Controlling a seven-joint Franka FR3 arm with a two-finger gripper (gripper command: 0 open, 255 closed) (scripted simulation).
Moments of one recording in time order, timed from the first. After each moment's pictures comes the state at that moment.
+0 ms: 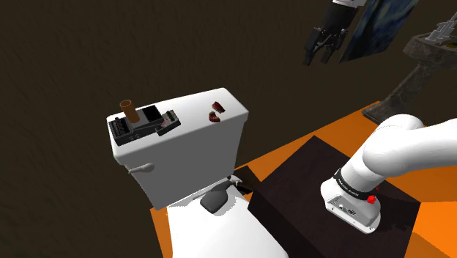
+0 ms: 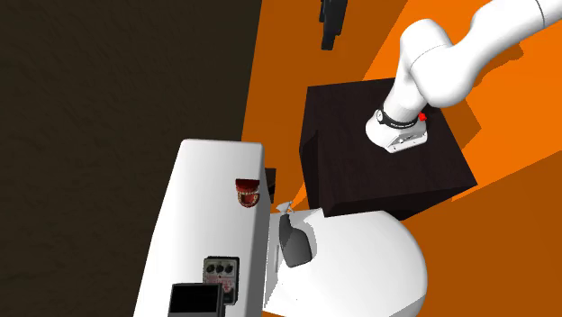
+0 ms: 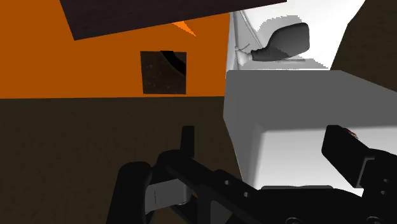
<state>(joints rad) 0.00 -0.81 -0.03 -2.31 0.08 1.54 0.15</state>
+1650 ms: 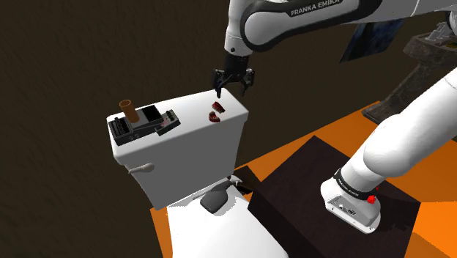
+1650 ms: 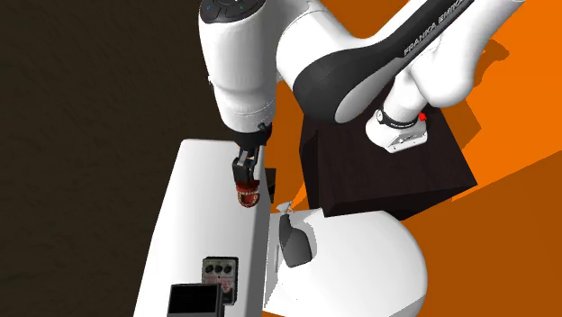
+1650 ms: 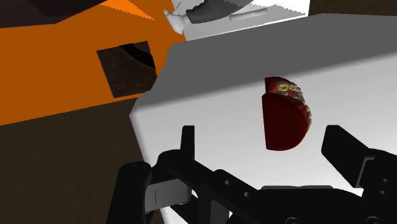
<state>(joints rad) 0.02 -0.15 0.36 -2.13 0.11 2.04 0.71</state>
